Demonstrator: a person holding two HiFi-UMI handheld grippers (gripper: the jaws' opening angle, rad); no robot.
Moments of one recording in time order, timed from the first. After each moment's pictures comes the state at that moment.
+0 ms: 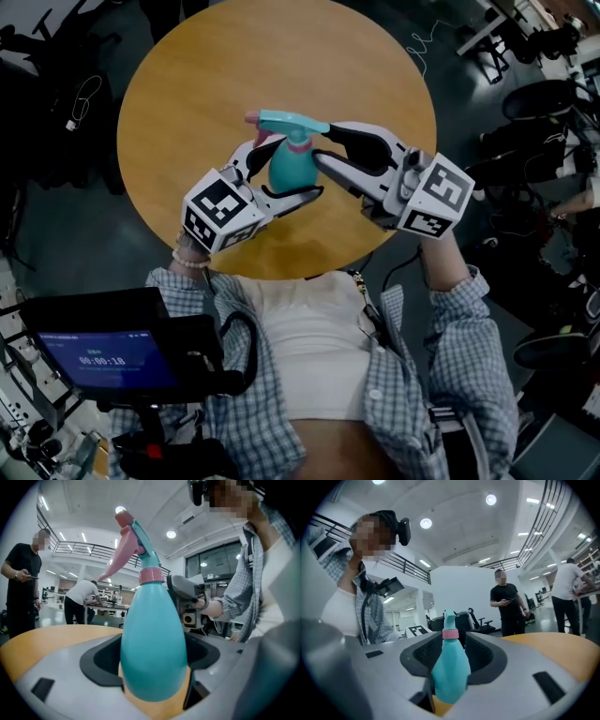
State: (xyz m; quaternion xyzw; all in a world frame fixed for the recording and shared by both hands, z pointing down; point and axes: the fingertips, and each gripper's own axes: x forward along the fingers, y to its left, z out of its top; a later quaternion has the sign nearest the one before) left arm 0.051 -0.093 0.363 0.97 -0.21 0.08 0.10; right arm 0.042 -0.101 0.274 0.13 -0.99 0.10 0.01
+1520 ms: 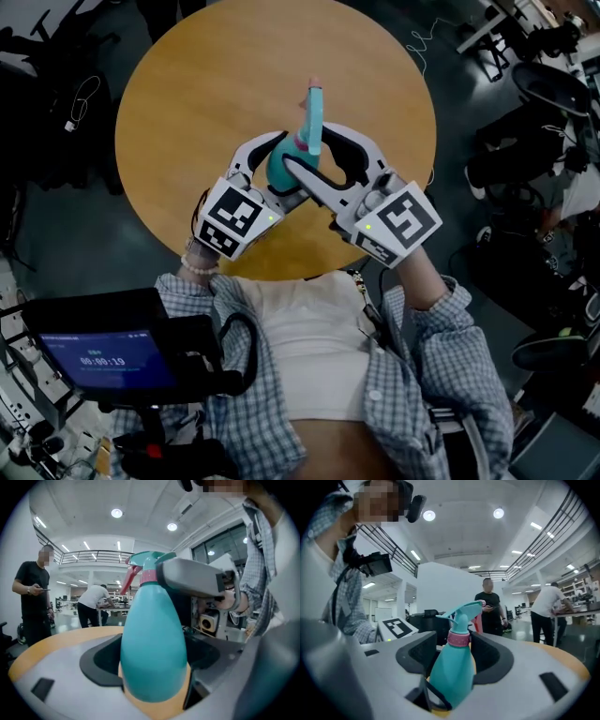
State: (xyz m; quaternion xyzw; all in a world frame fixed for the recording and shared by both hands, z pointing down) left arm 0.048 -0.105 0.373 0.95 -0.28 0.12 0.06; right arm 0.016 -0.102 0.283 0.27 -0.96 0.04 0.02
